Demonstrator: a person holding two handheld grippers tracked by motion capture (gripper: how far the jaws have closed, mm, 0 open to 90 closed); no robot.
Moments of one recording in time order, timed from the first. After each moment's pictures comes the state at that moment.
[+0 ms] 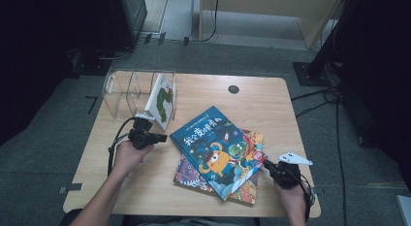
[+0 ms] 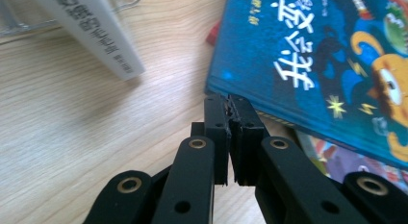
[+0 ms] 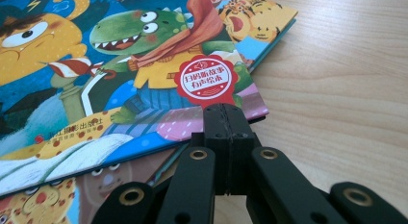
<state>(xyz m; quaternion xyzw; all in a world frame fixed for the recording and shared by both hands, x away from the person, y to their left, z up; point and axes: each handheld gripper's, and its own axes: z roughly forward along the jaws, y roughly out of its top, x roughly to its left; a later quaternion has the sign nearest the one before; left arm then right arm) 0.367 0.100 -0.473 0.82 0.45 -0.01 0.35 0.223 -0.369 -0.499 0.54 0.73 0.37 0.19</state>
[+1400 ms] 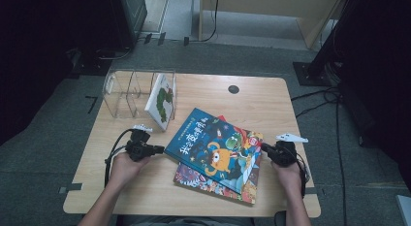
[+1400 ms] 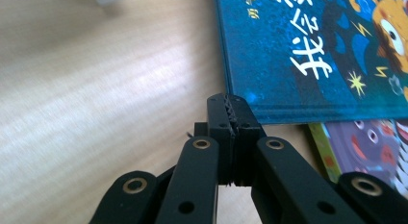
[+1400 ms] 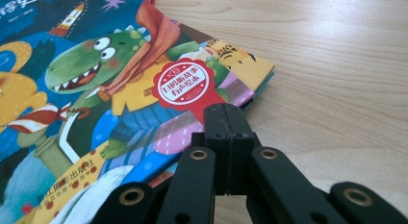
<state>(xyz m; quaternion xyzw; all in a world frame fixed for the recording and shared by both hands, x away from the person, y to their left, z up) 0.331 0.106 -0.486 0.82 0.46 -0.04 0.34 0.287 -0.377 -0.501 0.55 0.73 0.38 0.17</state>
